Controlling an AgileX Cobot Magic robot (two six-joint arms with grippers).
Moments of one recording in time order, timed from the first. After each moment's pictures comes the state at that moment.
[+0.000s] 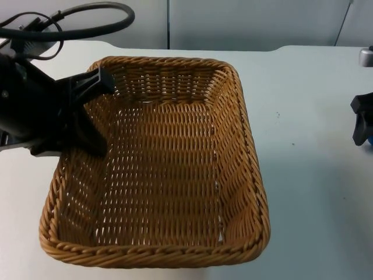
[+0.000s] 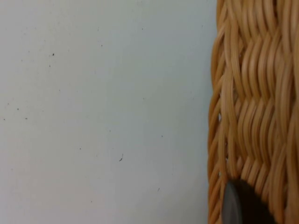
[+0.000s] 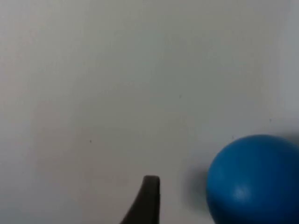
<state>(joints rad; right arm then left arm) -0.05 2.17 -1.42 0.03 0.77 -0.16 -0.26 1.64 -0.78 -0.99 0.56 0.44</state>
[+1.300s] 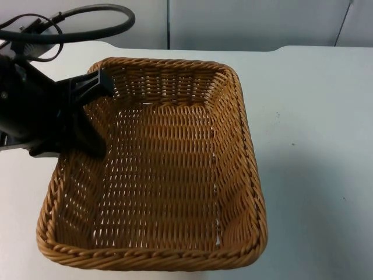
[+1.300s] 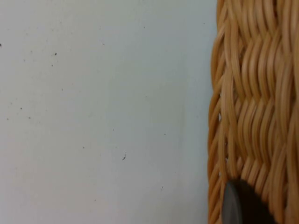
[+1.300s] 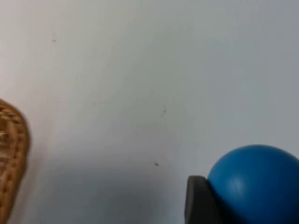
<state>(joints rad) 0.21 1.58 -1.52 0.07 0.99 -0.18 -0.26 1.64 -0.78 -0.97 0.56 0.44</state>
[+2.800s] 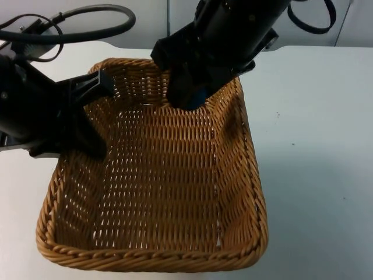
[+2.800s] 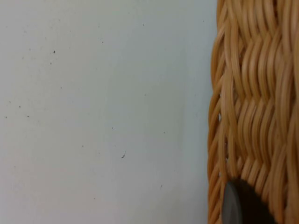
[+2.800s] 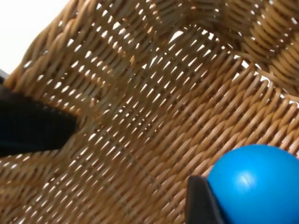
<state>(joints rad) 0.65 1.95 -1.52 0.24 0.85 -0.19 -0.26 1.64 -0.78 -0.97 0.57 0.44</state>
